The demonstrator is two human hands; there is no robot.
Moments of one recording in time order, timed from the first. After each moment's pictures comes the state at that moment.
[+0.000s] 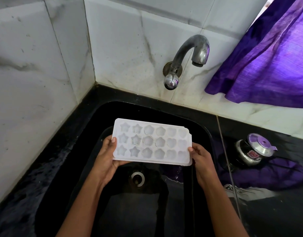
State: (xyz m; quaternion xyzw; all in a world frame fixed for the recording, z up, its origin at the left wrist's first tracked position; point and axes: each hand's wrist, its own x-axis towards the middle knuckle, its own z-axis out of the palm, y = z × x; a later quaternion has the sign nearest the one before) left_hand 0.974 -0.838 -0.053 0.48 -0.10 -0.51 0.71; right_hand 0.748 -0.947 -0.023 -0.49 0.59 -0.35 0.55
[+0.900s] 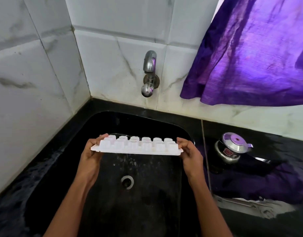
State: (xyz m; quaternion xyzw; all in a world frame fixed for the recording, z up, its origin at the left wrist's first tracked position) left_hand 0.929 -0.826 -0.031 0.56 -0.27 -0.30 0.73; right_hand 0.689 -0.955 -0.015 -0.63 0.45 -0.43 0.46
